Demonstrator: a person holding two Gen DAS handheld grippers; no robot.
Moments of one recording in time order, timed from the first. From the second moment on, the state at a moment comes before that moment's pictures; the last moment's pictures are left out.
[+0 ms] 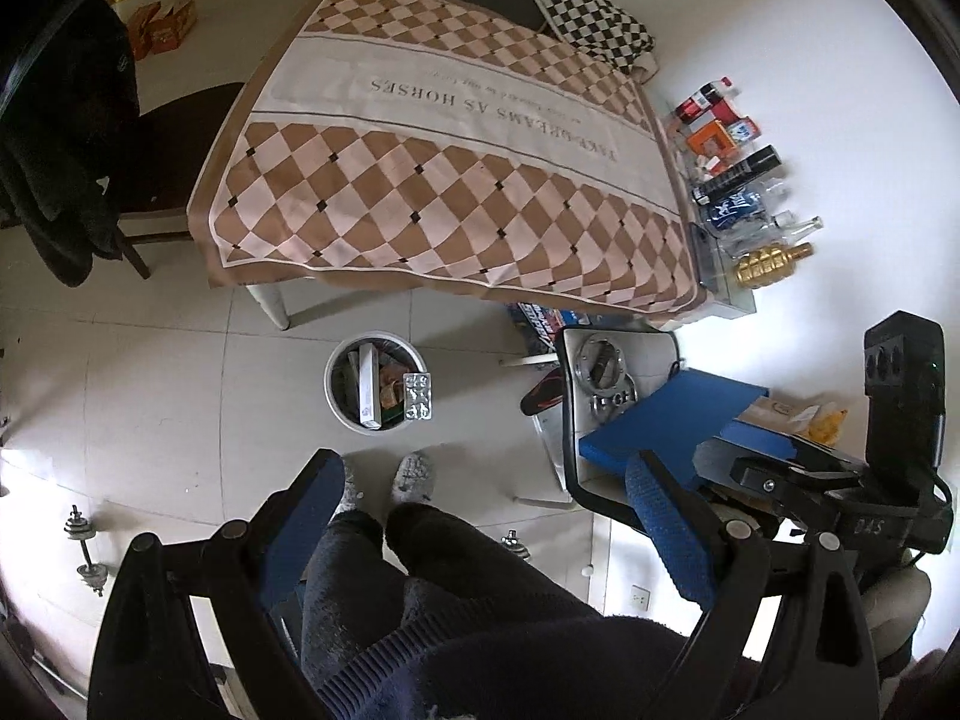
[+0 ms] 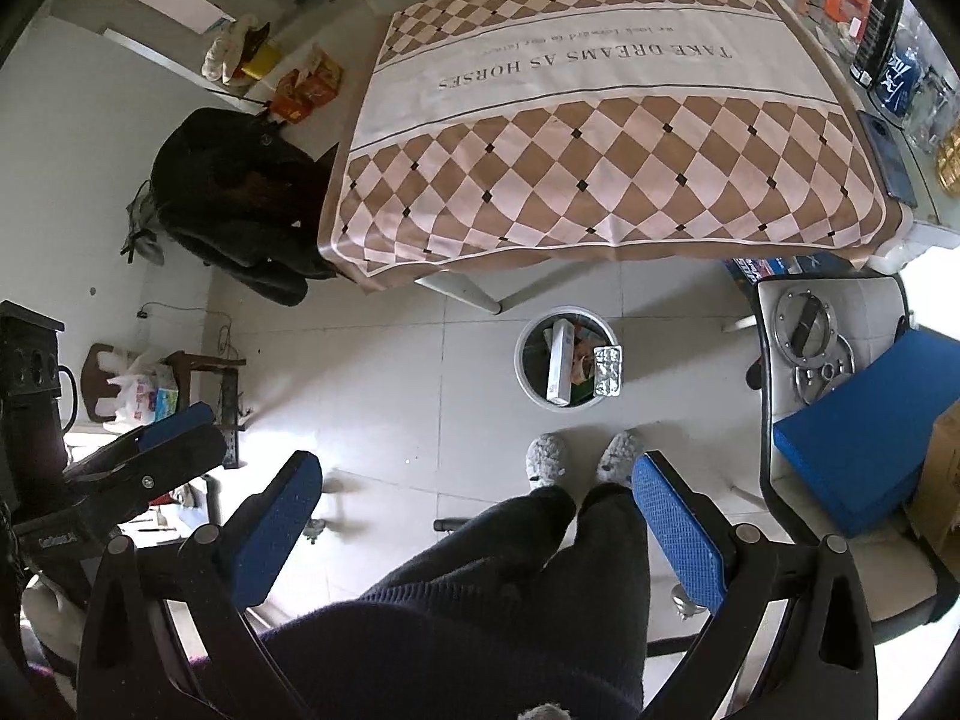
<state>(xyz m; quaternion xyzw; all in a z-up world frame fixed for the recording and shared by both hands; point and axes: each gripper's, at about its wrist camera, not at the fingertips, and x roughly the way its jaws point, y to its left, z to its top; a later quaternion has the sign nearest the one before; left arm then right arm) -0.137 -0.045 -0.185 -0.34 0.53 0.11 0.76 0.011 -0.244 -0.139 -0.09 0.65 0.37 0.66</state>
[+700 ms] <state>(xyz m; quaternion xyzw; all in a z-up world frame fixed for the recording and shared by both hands) -0.134 -0.046 -0.169 -0.34 0.52 0.10 0.78 0.013 -0.247 -0.118 -0.08 0.65 0.40 0.64</state>
